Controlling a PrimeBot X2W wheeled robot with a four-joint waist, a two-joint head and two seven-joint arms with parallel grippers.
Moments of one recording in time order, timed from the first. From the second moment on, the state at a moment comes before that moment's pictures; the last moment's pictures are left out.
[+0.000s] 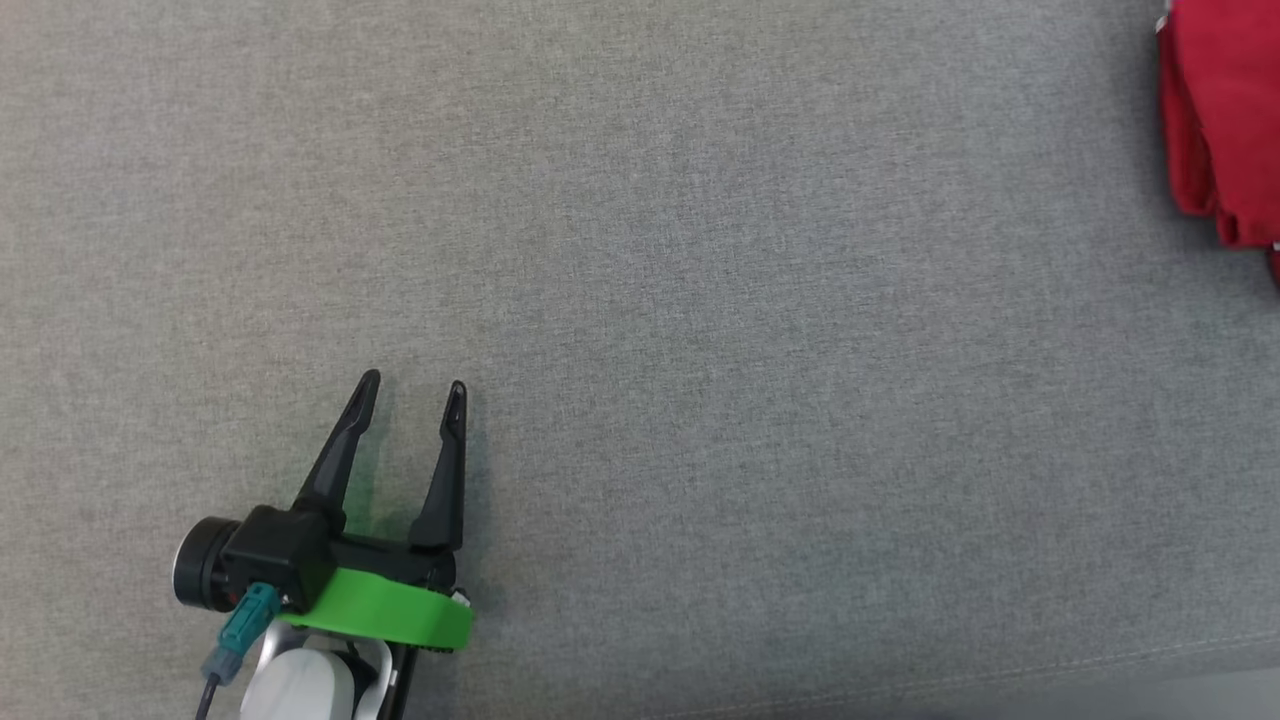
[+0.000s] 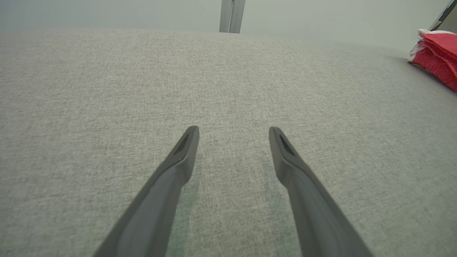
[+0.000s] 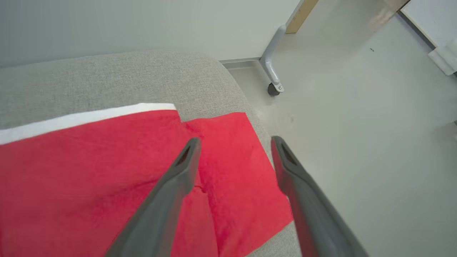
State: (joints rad) left arm -0.12 0.09 -0.19 0.09 -0.22 -0.13 -0.26; right arm -0.90 -0.43 -0.47 0.47 -0.16 0.13 0.59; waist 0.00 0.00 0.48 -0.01
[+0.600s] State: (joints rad) left arm -0.02 0.06 -0.10 0.13 -0.22 -0.13 -0.26; right arm -0.57 -0.31 -0.21 0.36 0.04 0.13 -0.07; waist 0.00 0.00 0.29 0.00
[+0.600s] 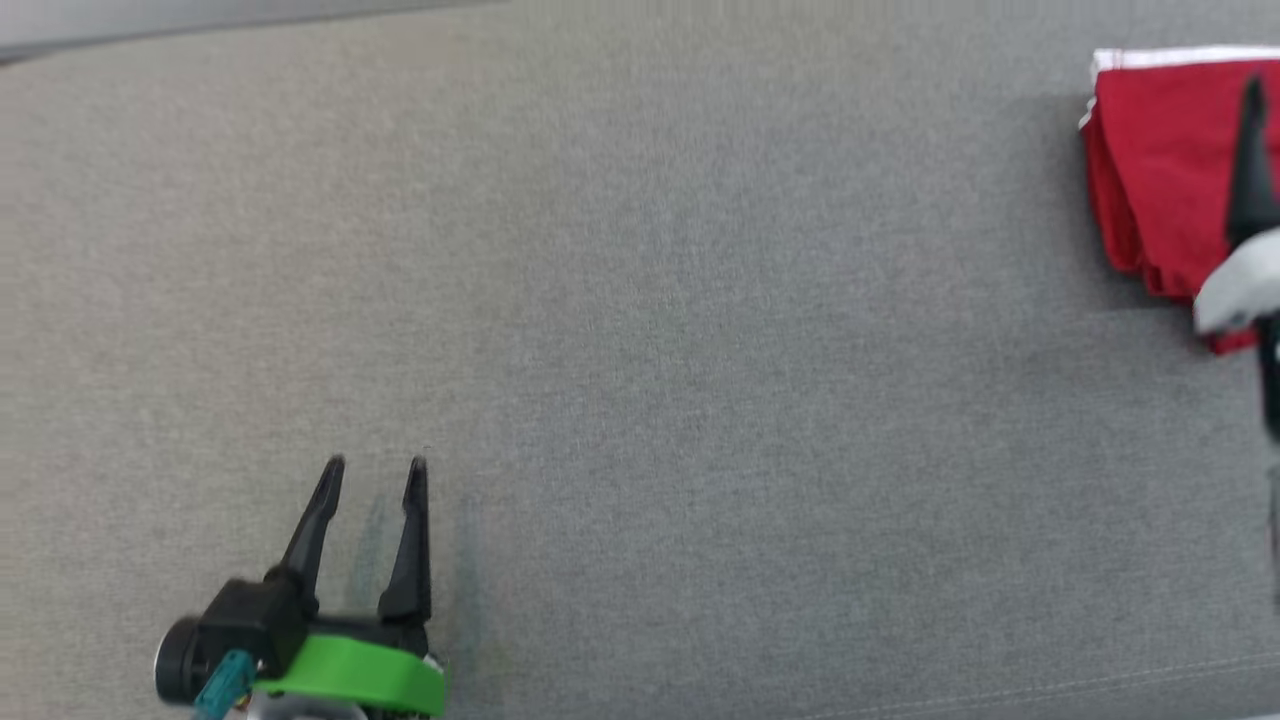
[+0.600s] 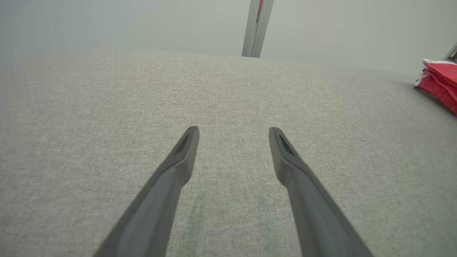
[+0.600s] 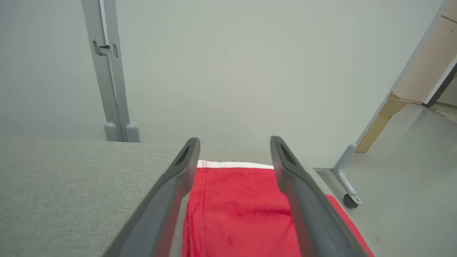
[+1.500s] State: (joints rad) left arm 0.15 0.05 -0.02 0.21 -0.22 -0.12 -0.26; right arm 0.10 -0.05 -0.16 0.15 0.06 0.13 -0.26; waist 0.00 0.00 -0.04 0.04
